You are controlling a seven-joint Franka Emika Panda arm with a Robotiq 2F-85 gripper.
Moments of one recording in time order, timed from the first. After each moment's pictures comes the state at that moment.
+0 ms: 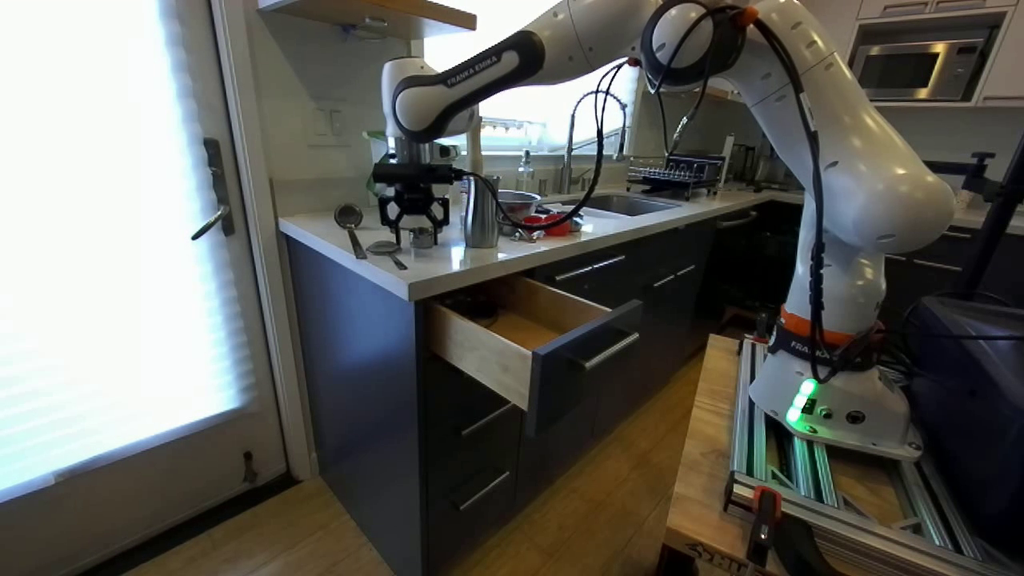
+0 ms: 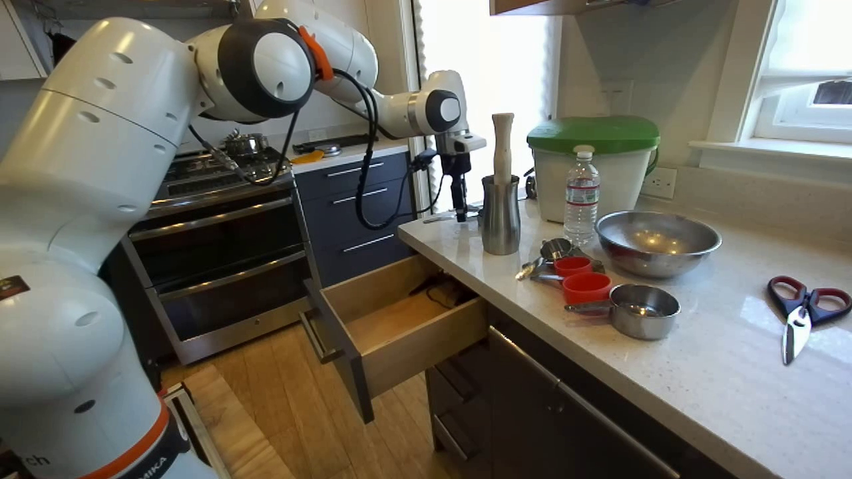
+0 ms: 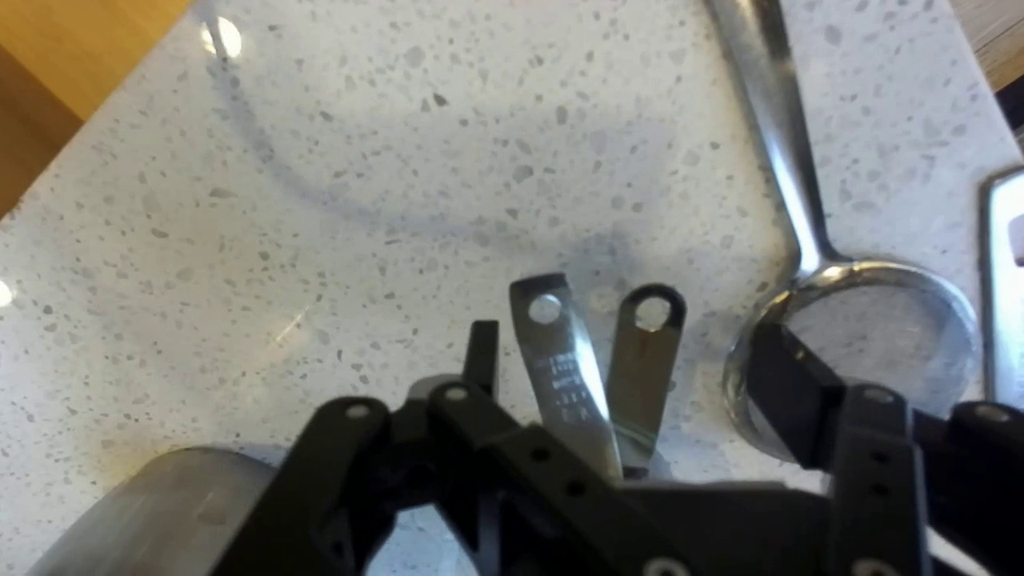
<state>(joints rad) 0.16 0.69 -0.04 -1.30 -0.09 2.02 1.11</state>
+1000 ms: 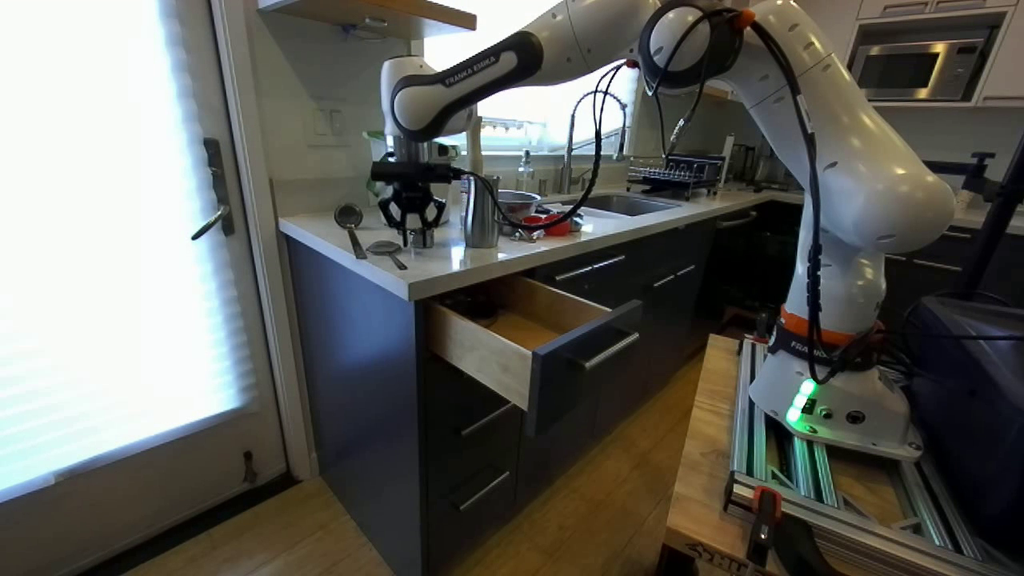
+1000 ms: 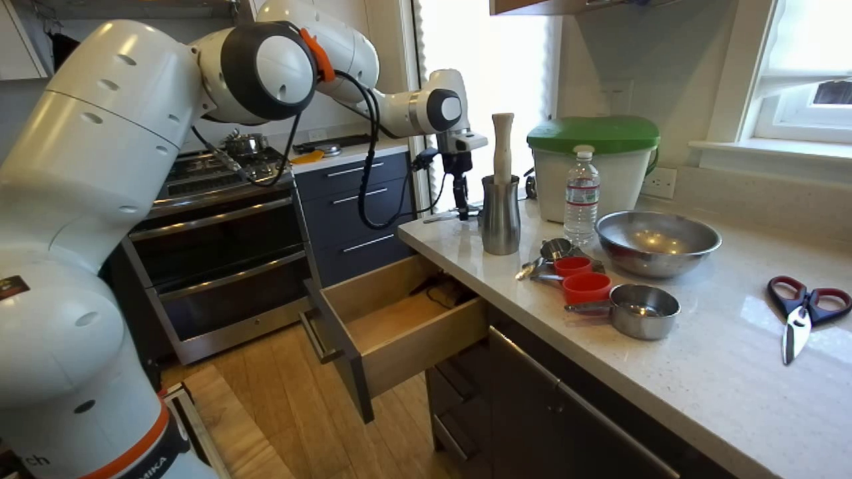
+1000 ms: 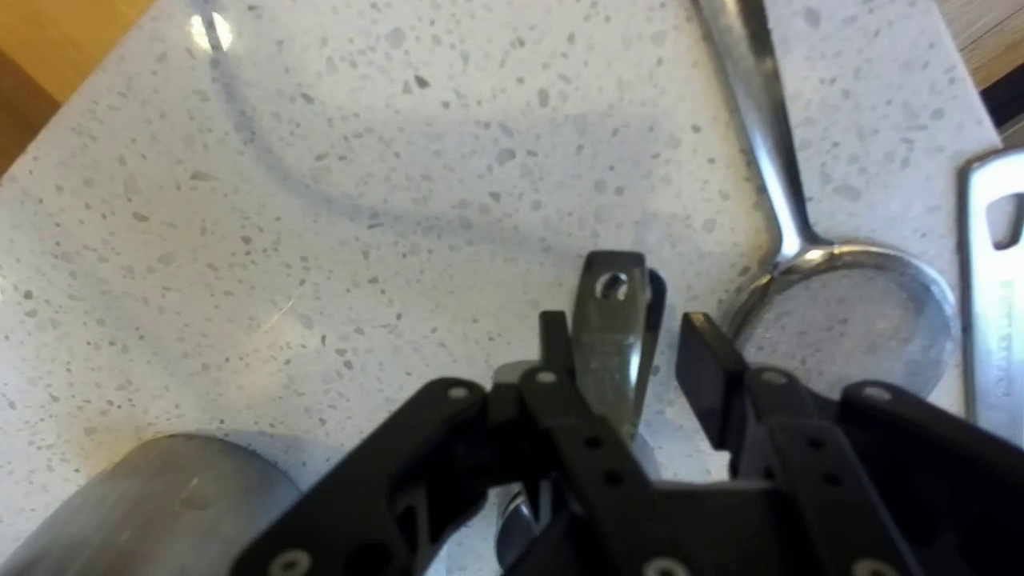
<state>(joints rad) 0.16 0.70 -0.04 -1.28 -0.09 2.02 1.10</state>
